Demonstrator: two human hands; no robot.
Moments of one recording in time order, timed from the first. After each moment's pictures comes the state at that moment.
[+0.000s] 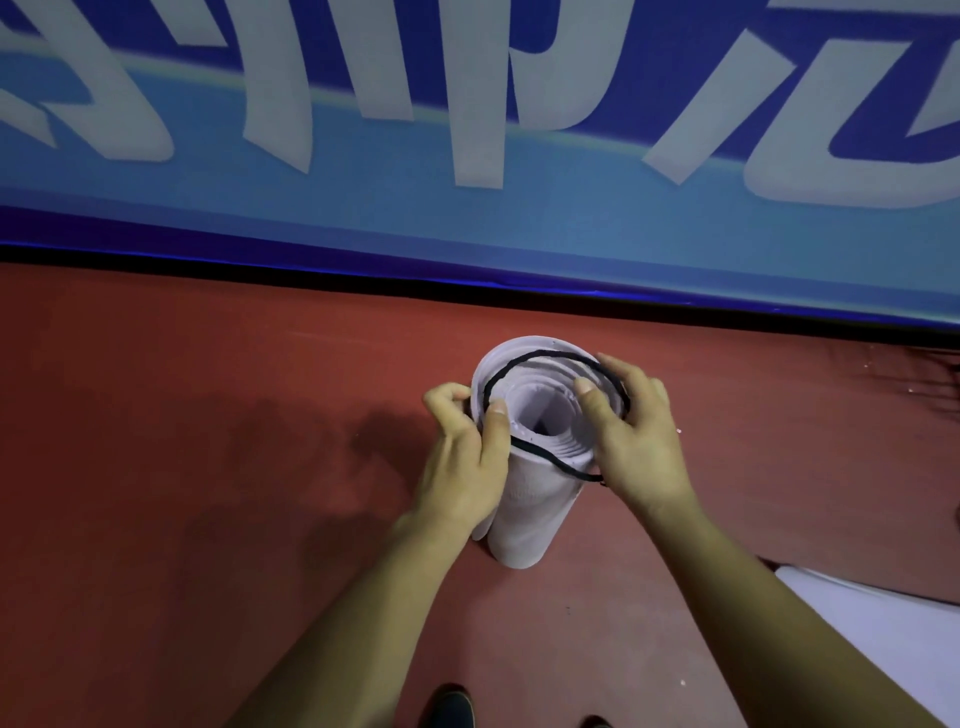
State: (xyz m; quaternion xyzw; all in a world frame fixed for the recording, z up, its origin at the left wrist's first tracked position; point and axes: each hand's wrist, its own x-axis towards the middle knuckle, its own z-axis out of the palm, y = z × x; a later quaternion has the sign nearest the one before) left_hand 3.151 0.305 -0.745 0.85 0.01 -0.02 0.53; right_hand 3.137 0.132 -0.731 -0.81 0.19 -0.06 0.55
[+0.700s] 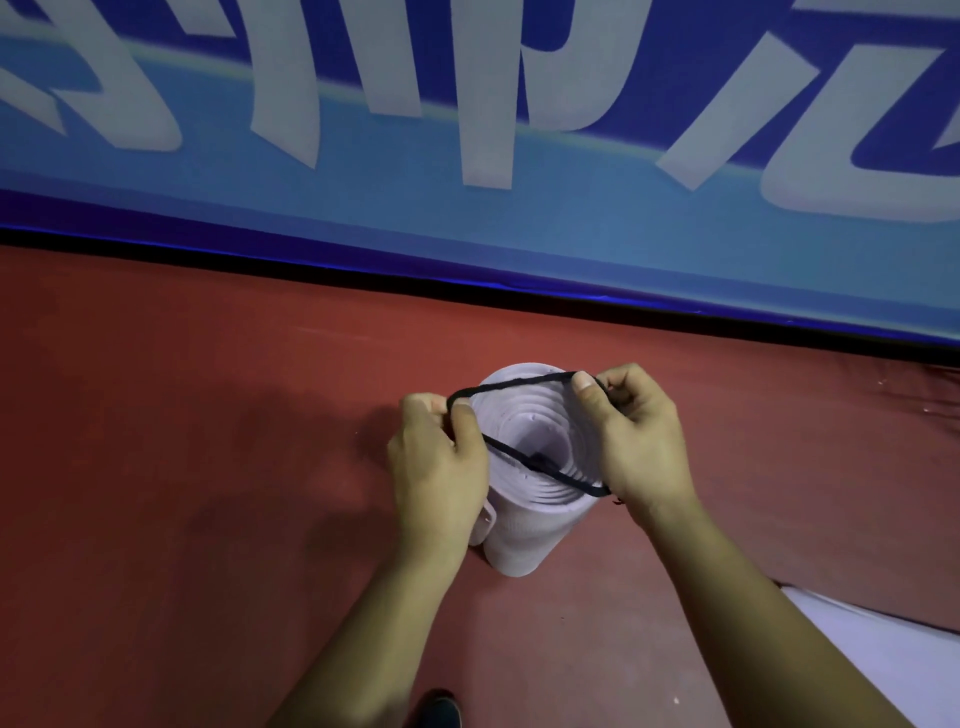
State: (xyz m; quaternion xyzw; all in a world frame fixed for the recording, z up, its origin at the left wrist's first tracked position) left_hand 3.154 0.300 -0.721 0.86 0.17 0.11 0.46; right_hand 3.155 0.127 -0.733 -0.78 0.20 -0.08 0.59
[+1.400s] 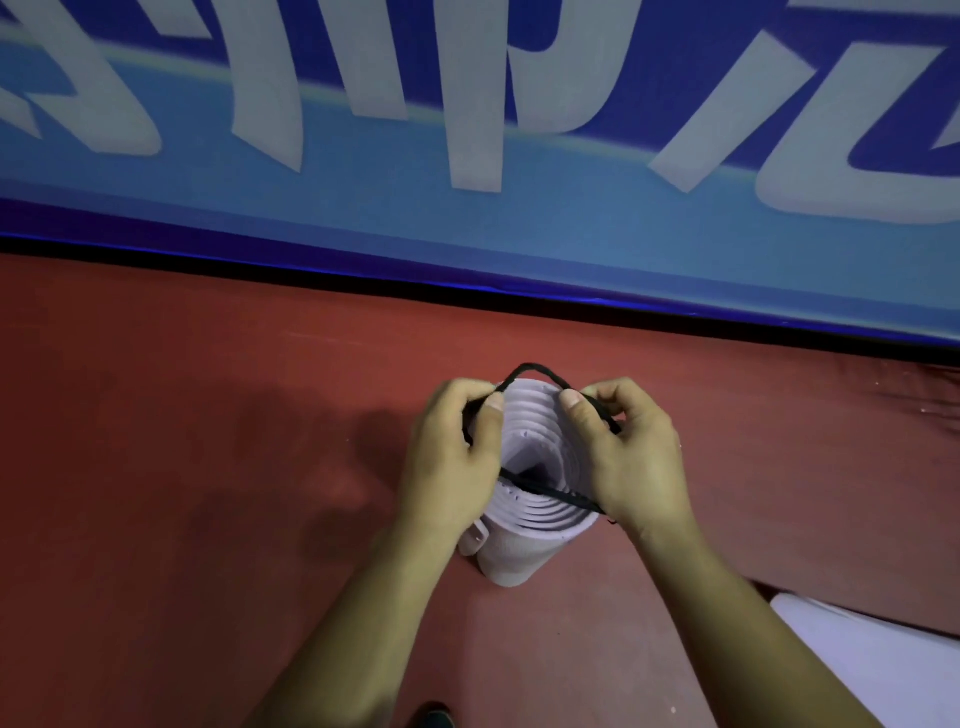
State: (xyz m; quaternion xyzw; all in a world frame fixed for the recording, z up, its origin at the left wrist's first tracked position) left_hand 3.181 0.290 -0.729 0.85 -0.01 0.02 0.53; right_hand 3.159 0.124 -0.728 -0.81 0.18 -0.09 0.54
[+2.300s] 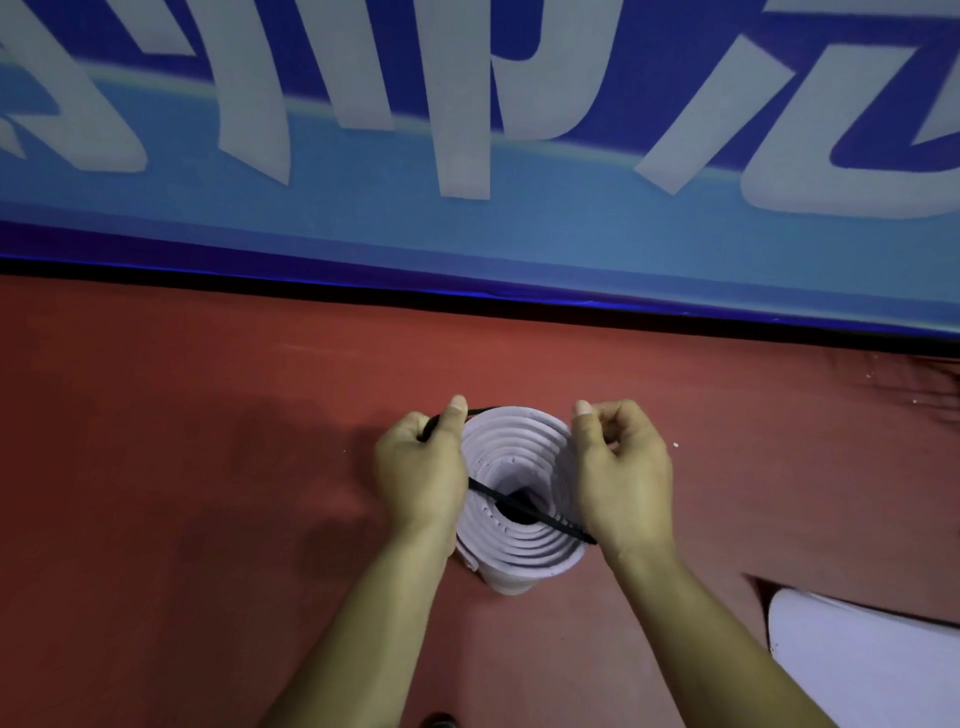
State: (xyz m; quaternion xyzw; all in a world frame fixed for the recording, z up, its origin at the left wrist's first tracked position) left_hand 3.187 0.289 -0.737 0.74 0.27 0.00 0.62; right_hand 3.149 0.138 -0.734 -0.78 0.28 -0.12 0.55
